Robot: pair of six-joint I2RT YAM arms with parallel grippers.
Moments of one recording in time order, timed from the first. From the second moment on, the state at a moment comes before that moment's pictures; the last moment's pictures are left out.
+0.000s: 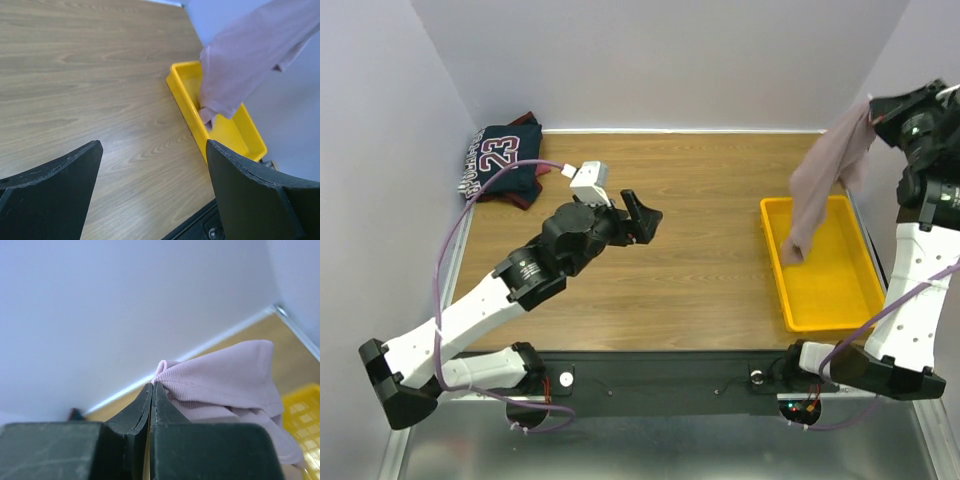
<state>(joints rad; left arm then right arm) -0.92 1.01 1.04 -0.23 -0.28 -0.63 -0.31 1.22 1.75 -0.63 -0.14 0.59</state>
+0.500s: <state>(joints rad) -0.82 0.86 1.05 -0.27 -0.43 -0.67 0.32 1.46 2.01 -0.53 -0.21 0.61</state>
